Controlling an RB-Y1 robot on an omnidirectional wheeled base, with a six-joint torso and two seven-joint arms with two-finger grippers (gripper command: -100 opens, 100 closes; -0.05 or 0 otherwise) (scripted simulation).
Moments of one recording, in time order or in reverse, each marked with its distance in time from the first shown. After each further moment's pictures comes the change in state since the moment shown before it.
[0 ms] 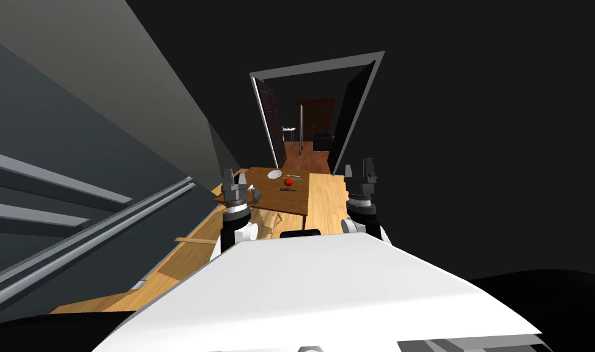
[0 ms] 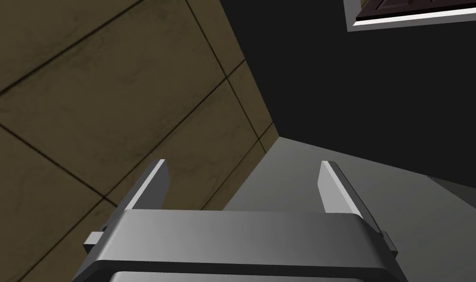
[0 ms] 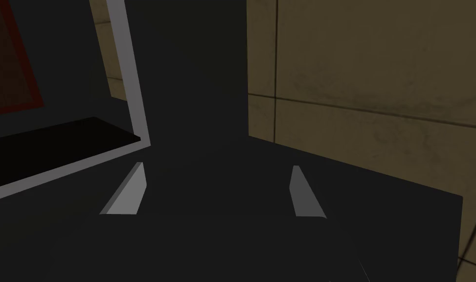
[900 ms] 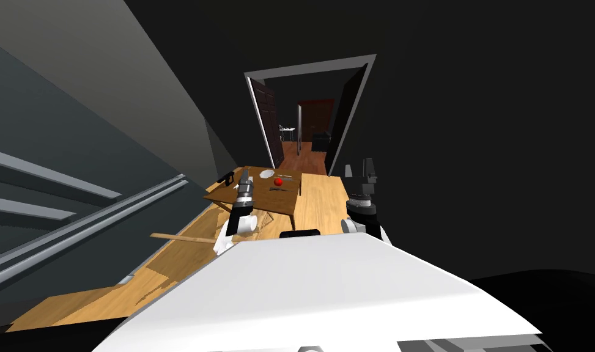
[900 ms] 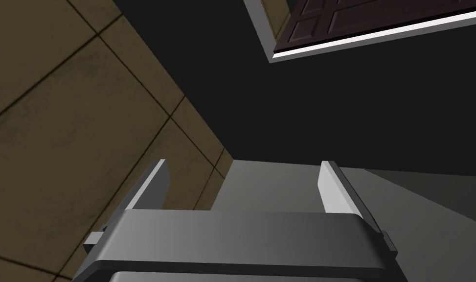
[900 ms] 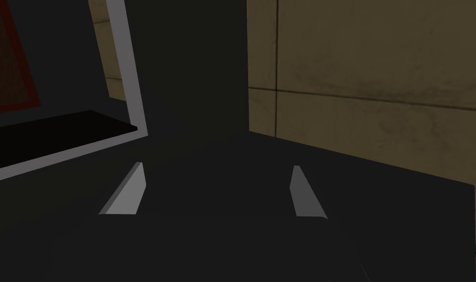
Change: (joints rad) left arm -0.180 0.106 0.062 0.214 0.047 0.230 -0.072; right arm 0.000 0.000 0.000 0.000 0.000 0.000 0.000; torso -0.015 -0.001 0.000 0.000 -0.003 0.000
